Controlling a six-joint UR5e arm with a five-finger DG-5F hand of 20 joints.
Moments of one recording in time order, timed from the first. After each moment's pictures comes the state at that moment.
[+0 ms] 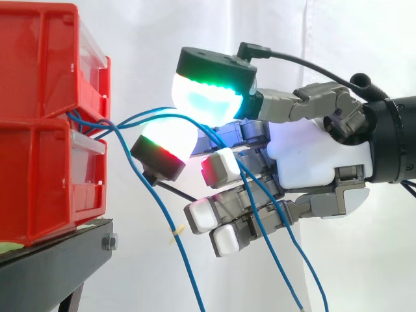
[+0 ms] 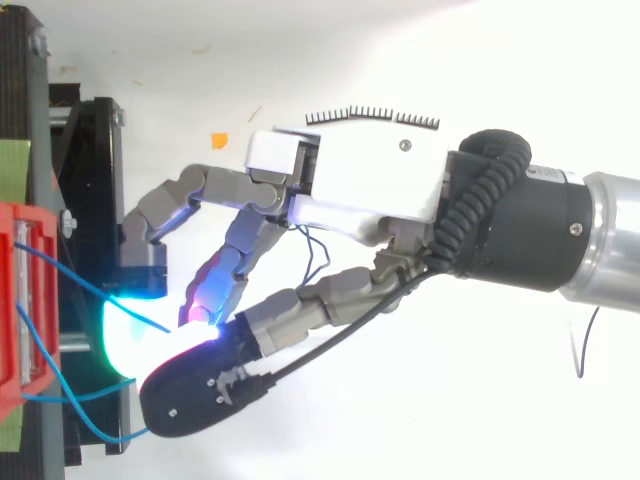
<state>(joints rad) 0.17 -2.32 -1.04 -3.02 -1.27 -0.01</state>
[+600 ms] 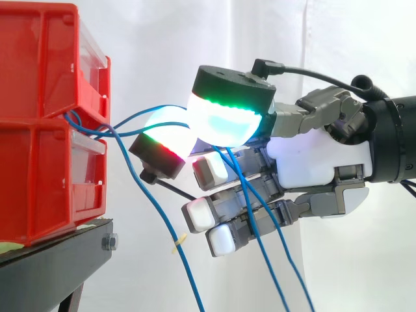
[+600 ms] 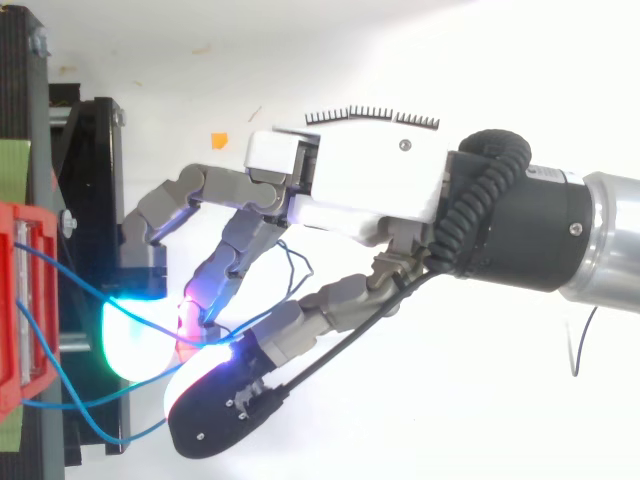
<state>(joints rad) 0.17 -2.32 -1.04 -3.01 -1.27 0.00</state>
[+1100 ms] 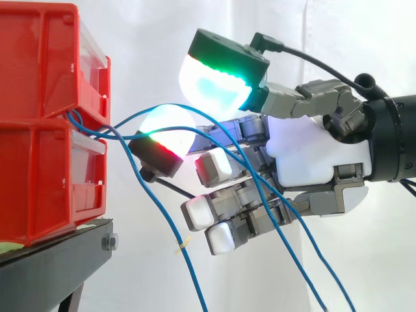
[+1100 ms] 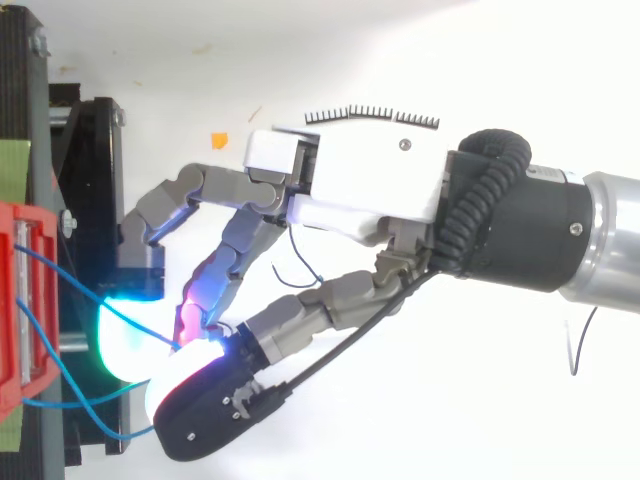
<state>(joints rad) 0.17 -2.32 -1.04 -3.01 -1.27 0.00</state>
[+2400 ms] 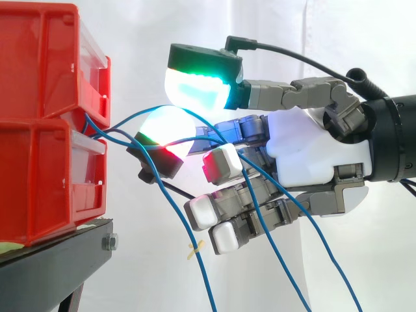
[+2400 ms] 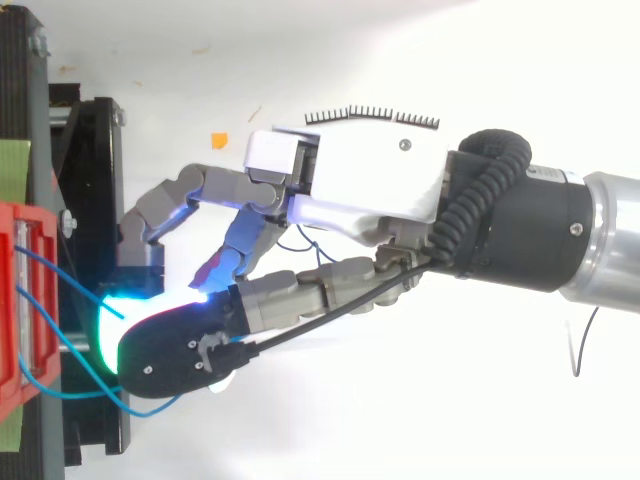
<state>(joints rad) 0.17 -2.32 -1.04 -3.02 -1.27 0.00</state>
